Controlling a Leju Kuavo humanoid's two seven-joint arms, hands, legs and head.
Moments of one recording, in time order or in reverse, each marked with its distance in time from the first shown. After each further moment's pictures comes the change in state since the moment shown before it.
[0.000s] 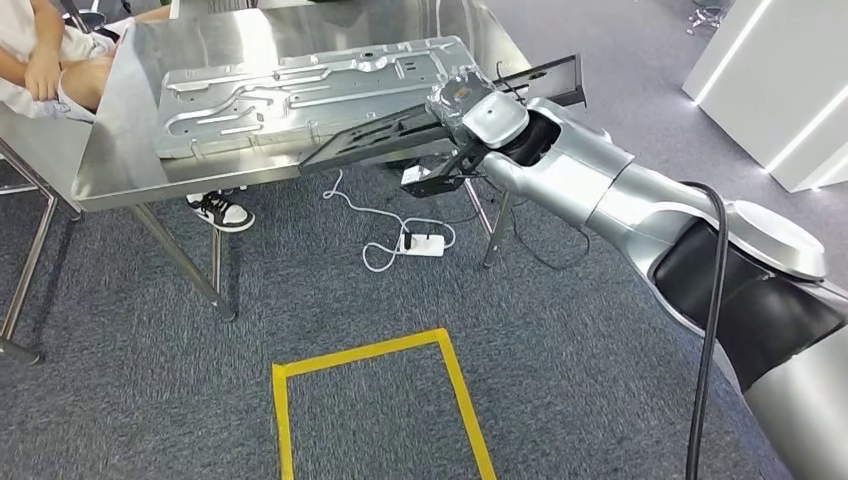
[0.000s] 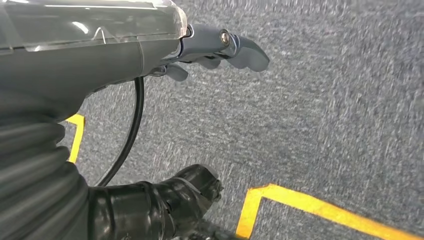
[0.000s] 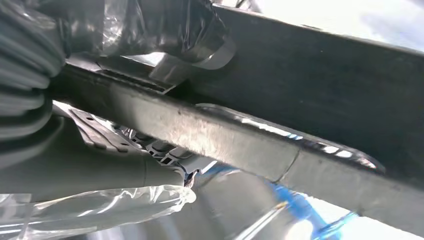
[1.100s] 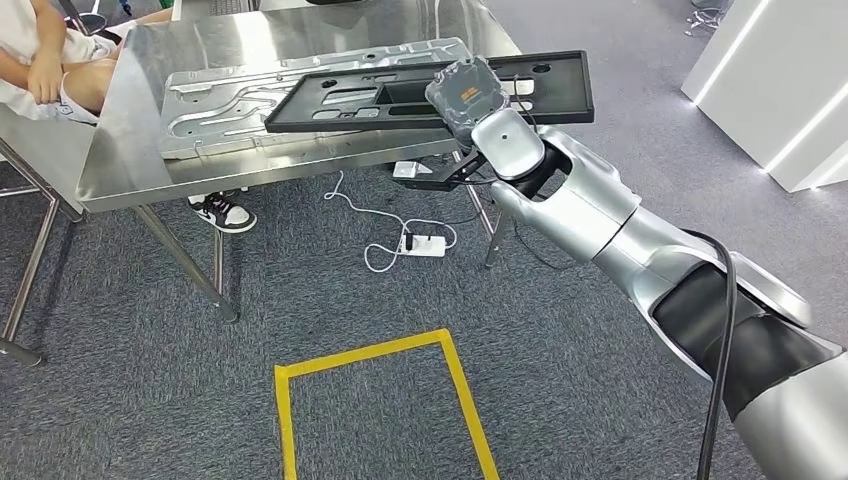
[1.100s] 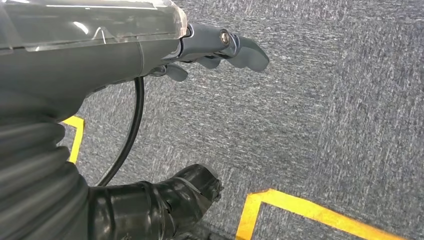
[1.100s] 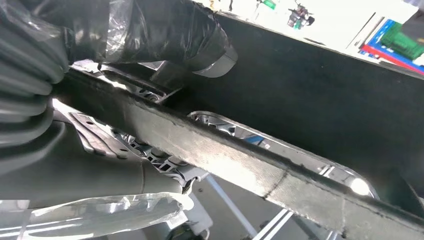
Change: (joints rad) left arm -0.001 -0.003 0.025 0.002 -0.021 0.001 -0.008; right arm 0.222 -0.025 -0.306 -0.207 0.287 -0.117 0.036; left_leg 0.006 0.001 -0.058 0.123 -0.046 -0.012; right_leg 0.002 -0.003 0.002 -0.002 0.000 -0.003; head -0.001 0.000
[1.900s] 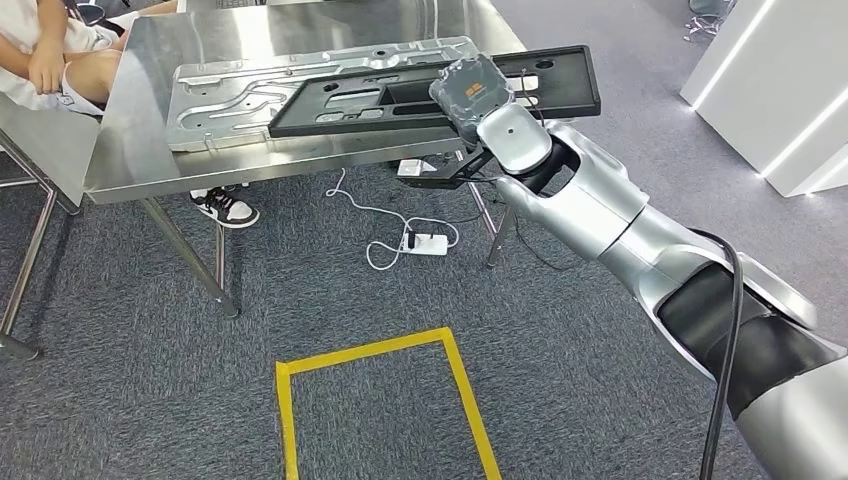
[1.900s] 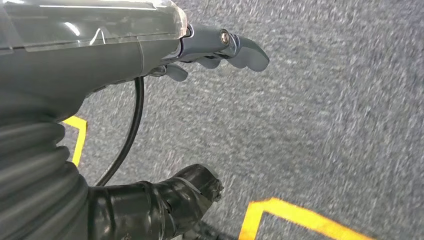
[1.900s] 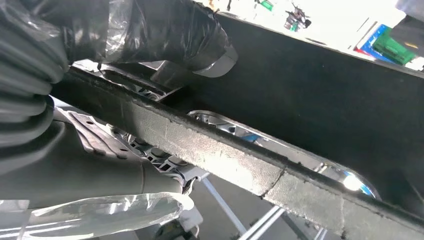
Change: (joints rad) left arm -0.003 -0.007 0.016 0.000 -0.008 0.004 0.014; right arm 0.000 -0.034 -0.031 -0.027 0.001 0.047 -0.027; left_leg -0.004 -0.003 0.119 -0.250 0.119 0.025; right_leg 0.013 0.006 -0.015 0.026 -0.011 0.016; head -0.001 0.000
